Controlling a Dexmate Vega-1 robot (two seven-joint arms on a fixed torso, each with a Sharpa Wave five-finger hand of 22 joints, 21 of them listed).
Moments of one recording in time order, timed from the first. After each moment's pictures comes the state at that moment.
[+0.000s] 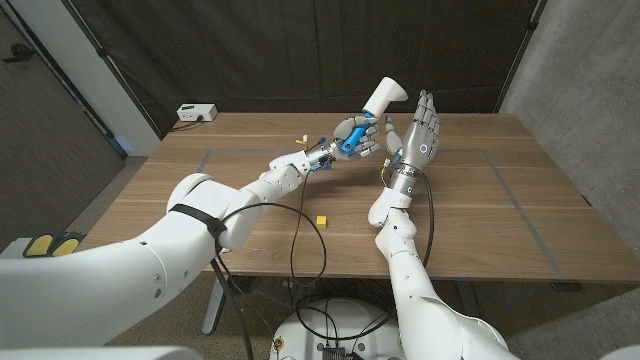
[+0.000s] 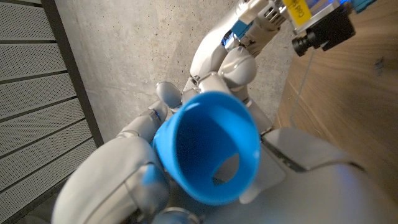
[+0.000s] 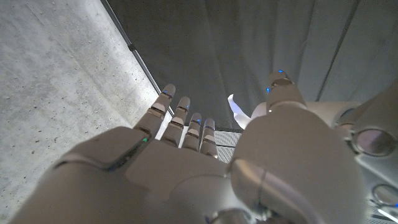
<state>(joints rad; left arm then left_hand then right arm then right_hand) 0.23 -0.07 0.35 -0.34 -0.64 -0.16 -1.22 0.45 0.07 0.91 0.02 0.17 0.83 0.04 1.30 0.73 1.11 -0.08 1.56 1.24 1.39 -0.19 1.40 1.08 1.04 -0.17 1.55 0.72 -0.83 0.42 0.23 -1.14 -1.53 0.18 -1.12 0.90 -0.02 0.23 -0.12 0.37 0.17 -0.08 0.24 0.19 0.17 -0.09 0.25 0.21 0.27 -0.04 0.32 0.30 0.33 0.05 0.25 0.19</state>
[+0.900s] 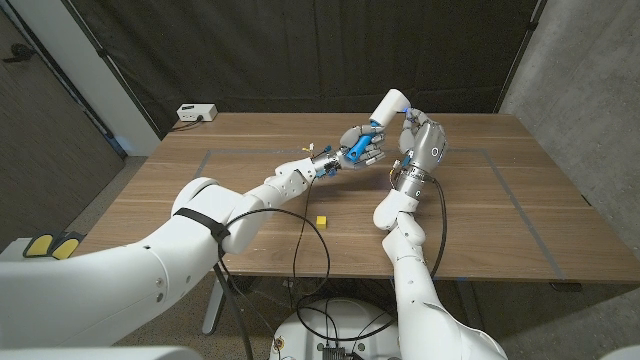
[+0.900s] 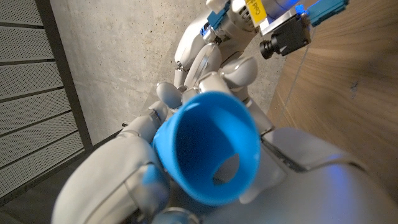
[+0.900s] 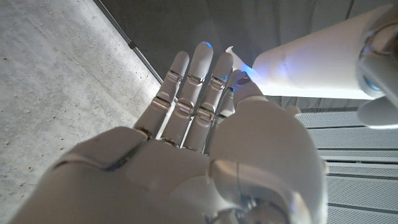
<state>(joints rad) 0.26 -0.09 0.36 -0.34 -0.64 -0.11 -1.20 0.45 0.07 0.91 0.02 0.17 0.83 0.04 1.33 0.71 1.11 -0.08 1.57 1.23 1.39 -0.19 1.41 1.08 1.05 -0.18 1.55 0.73 -0.86 0.45 0.31 -1.22 -1.49 0.39 -1.12 1.12 0.18 0.23 -0.14 0.22 0.97 -0.07 0.38 0.20 1.02 -0.07 0.51 0.30 0.89 -0.12 0.90 0.77 0.60 -0.04 0.60 0.36</state>
